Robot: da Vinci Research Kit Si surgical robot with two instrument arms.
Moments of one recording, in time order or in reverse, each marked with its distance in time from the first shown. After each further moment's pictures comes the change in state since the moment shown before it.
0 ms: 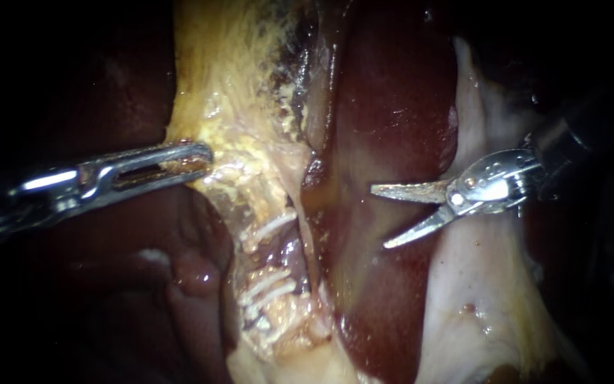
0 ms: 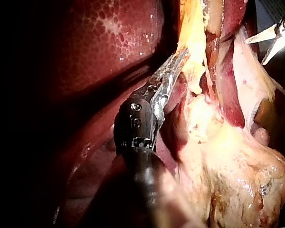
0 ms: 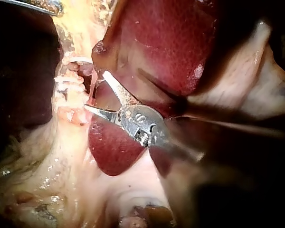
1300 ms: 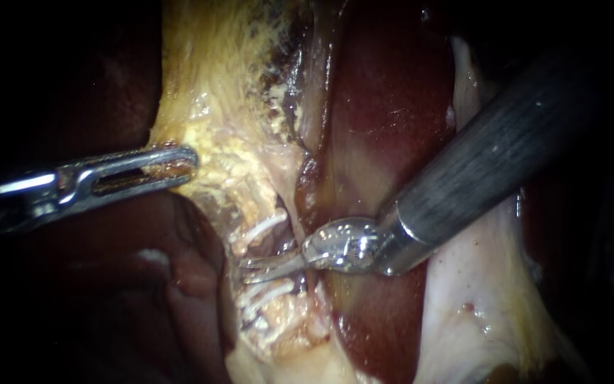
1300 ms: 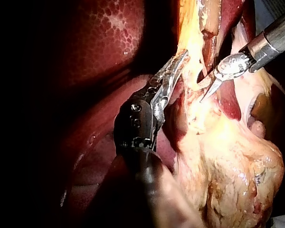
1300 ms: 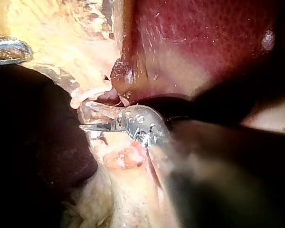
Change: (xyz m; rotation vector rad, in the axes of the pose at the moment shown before) right arm -0.004 -0.003 0.020 0.268 0.003 0.359; left arm -0.002 -0.002 -0.007 0.019 -0.021 -0.017
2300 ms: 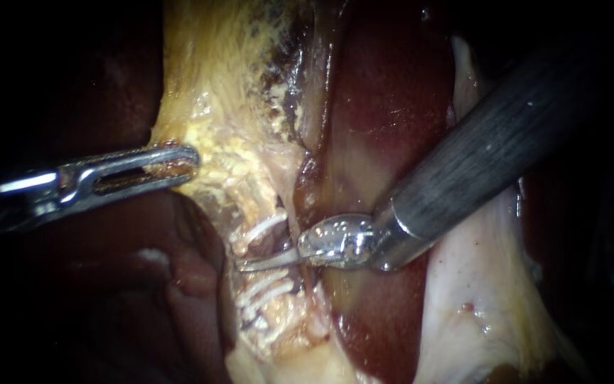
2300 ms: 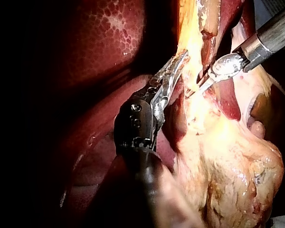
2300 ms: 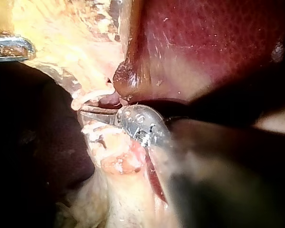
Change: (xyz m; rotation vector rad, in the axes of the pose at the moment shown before) right arm 0.000 0.002 0.001 0.009 -0.004 -0.023; left arm 0.000 0.000 0.000 -0.002 0.002 0.000
